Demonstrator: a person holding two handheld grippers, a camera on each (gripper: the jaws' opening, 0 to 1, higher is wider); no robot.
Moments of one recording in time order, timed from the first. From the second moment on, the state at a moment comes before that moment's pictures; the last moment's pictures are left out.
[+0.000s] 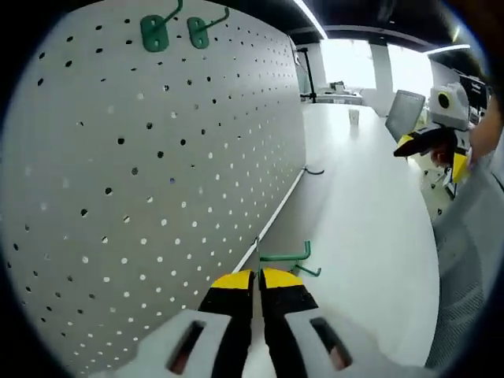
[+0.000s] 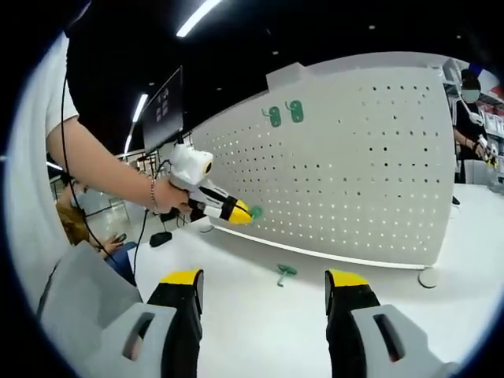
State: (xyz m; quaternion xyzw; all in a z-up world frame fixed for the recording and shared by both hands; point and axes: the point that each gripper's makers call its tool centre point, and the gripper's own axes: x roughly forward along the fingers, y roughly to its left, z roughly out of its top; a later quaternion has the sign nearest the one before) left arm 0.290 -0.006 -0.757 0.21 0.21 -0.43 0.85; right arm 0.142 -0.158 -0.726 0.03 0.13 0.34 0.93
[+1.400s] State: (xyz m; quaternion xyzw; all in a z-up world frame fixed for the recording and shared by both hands) left arm 0.228 0.017 -0.692 0.08 0.09 -0.37 0.92; right arm 0.140 -0.140 -0.707 0.03 0.11 0.36 0.93
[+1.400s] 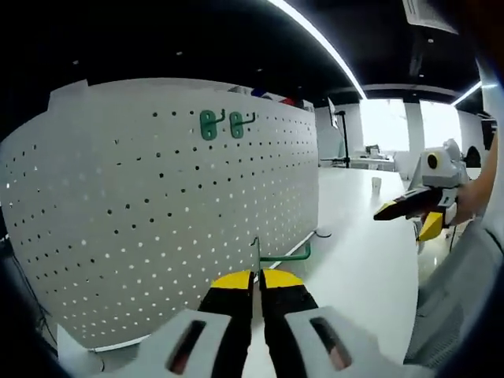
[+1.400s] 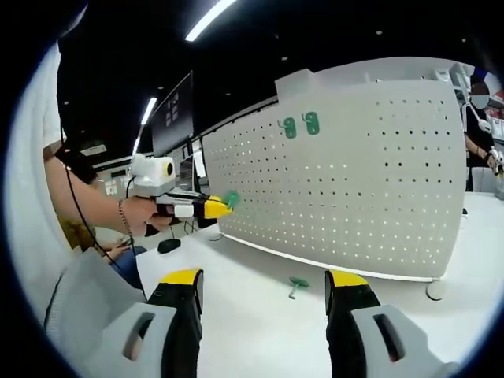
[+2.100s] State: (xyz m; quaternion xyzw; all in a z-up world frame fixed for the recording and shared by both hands) left arm 0.205 0.029 -0.667 0.02 0.04 -0.34 0.94; right arm 0.139 -0.136 -0.705 0.04 0.11 0.36 0.93
